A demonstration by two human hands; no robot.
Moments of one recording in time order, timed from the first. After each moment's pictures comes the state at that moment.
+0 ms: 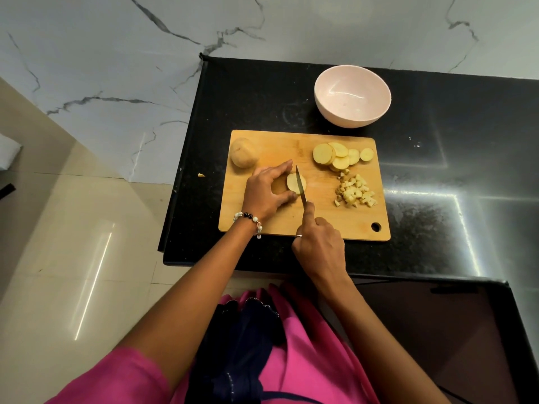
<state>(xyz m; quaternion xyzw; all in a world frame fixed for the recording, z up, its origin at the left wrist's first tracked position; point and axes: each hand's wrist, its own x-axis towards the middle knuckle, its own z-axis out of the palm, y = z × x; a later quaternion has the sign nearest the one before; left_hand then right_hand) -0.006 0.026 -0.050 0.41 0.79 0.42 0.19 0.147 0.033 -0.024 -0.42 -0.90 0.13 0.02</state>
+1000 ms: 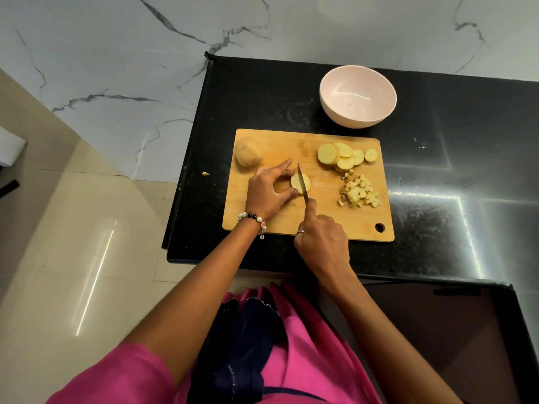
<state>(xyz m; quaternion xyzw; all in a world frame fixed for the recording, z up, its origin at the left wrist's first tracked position) -0.009 0.027 -0.058 0.40 0.78 0.44 0.16 0.139 0.039 -0.014 -0.41 -0.90 0.12 -0.02</state>
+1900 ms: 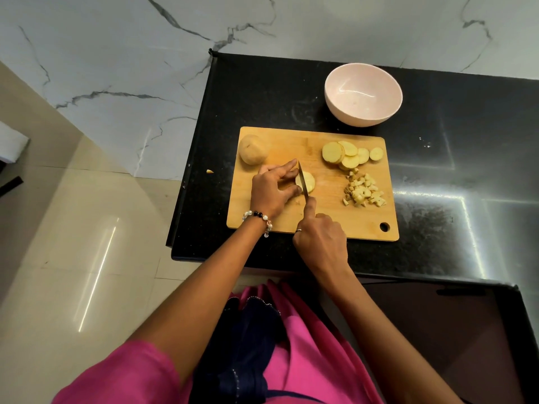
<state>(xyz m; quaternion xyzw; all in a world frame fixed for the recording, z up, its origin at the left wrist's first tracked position) -0.007 0.027 -0.059 0.38 0.79 0.45 0.17 0.131 0.031 -0.014 -0.40 -0.91 0.10 -0.04</state>
